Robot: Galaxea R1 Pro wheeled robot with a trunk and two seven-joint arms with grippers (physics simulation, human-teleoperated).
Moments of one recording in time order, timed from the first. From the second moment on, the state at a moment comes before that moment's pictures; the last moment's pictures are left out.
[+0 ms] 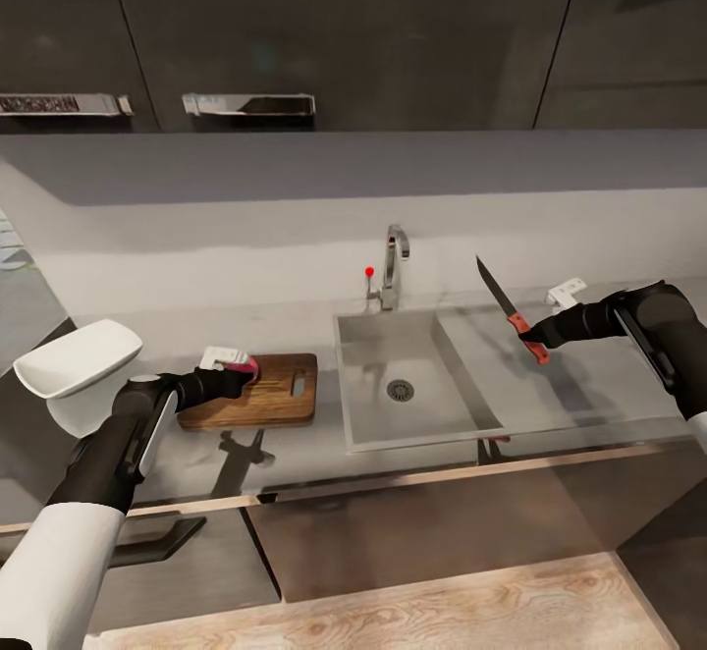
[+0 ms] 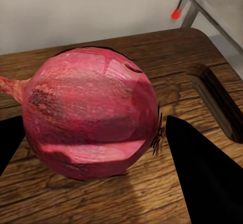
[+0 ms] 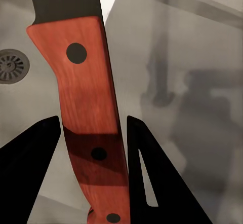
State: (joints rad) left arm -0.75 0.16 0.01 -1.14 0.00 0.68 -0.47; right arm -1.10 -0.54 0.28 -1.04 0.14 0.86 0.82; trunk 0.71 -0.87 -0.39
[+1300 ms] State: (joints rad) left arm -0.75 0.16 0.01 -1.14 0.00 0.68 -0.47; right arm -1.10 -0.54 0.30 -1.04 0.13 0.86 0.82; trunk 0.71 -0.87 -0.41
